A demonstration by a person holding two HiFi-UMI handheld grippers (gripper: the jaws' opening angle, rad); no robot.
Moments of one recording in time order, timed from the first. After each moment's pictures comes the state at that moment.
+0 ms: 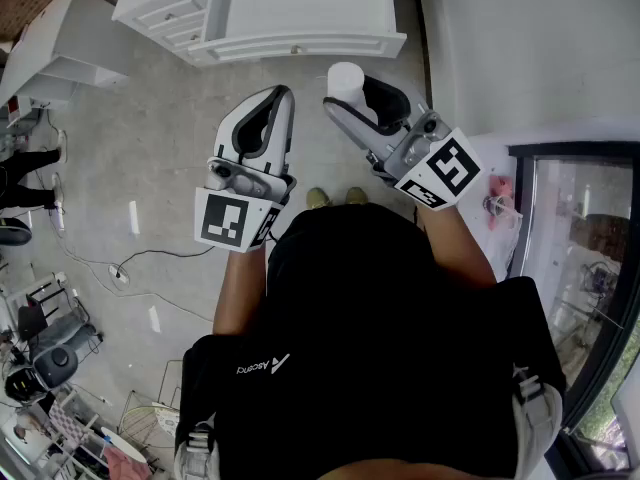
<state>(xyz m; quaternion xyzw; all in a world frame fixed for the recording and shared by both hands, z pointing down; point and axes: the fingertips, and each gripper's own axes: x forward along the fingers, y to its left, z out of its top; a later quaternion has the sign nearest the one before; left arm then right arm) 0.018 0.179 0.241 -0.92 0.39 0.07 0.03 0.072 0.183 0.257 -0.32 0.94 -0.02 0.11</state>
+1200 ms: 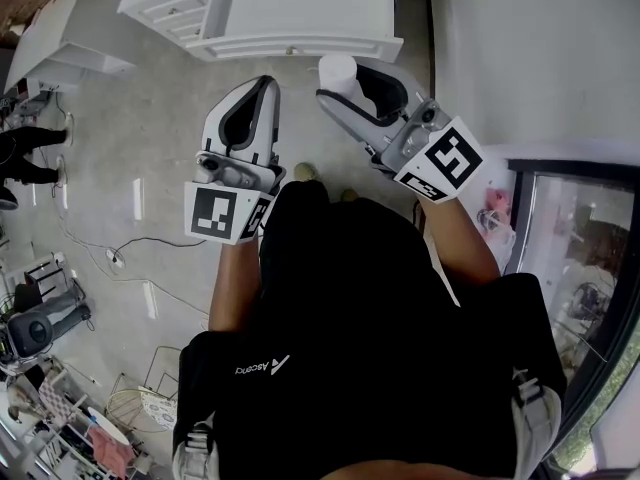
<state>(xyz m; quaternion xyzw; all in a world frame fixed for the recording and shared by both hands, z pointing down) 0.053 0.154 0.240 -0.90 0.44 0.06 0.05 0.114 0.160 0.251 -0.27 0.96 -0.01 0.11</state>
